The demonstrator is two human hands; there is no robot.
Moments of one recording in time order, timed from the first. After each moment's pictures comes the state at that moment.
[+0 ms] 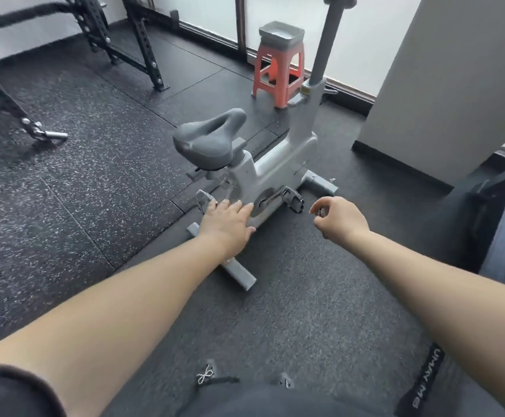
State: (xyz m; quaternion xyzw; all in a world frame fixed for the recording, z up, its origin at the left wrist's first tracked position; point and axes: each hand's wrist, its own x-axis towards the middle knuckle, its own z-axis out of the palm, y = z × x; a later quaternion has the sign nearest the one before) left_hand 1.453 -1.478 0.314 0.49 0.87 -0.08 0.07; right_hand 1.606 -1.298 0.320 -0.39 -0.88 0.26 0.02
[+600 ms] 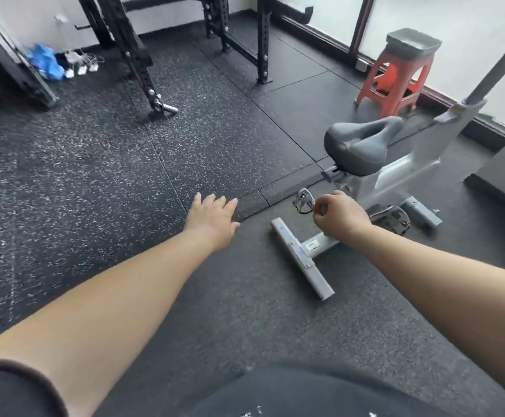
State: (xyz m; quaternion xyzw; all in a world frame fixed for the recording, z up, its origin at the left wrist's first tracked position) left_hand 1.274 -1.783 0.313 0.31 0.94 -0.12 0.08; right_hand 1.372 -1.534 0.307 -0.21 -0.96 0.20 -0.02
